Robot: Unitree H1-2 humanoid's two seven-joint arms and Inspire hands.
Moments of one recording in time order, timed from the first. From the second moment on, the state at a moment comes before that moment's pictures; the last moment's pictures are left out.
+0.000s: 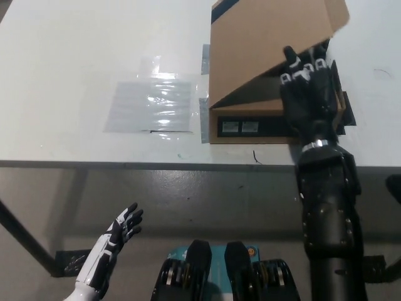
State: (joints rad) left_arm 0.00 0.18 -0.04 0.15 -0.06 -0.28 -0.19; right_arm -0.70 0.18 -0.29 0.34 0.76 0.03 0.11
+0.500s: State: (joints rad) left_arm 0.00 0.18 -0.05 0.14 -0.05 -0.28 -0.19; right_arm -0.83 0.26 -0.18 0.57 0.64 0.01 0.09
